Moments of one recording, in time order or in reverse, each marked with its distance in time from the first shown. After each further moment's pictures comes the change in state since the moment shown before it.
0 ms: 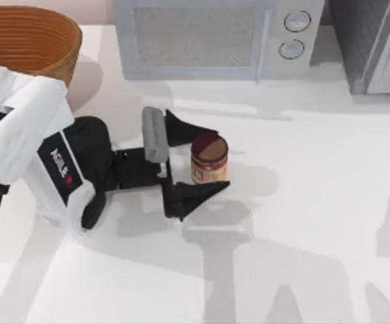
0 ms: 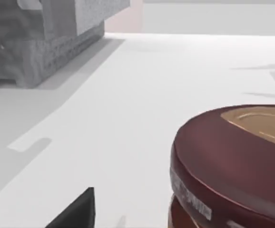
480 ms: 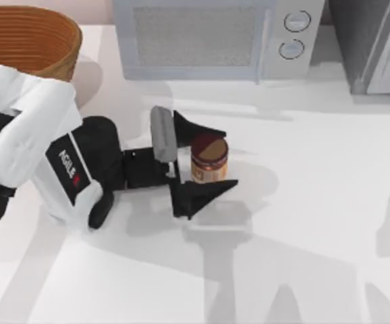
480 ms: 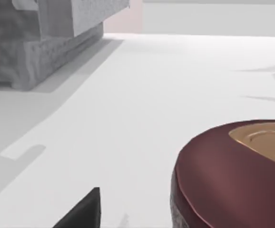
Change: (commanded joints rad) left arm -0.027 0.006 0.021 -0.013 -0.027 -0.002; right arm 0.000 0.000 0.000 0.000 0.000 0.000
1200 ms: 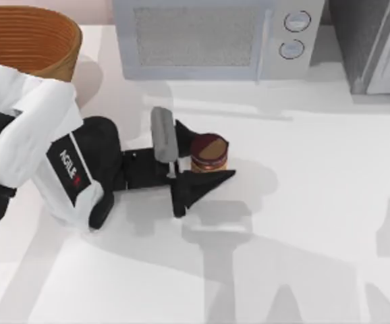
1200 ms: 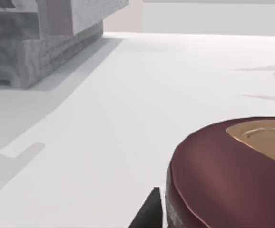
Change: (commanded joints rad) left arm 0.000 0.000 0.000 0.000 0.000 0.000; right arm 0.000 0.000 0.000 0.000 0.000 0.000
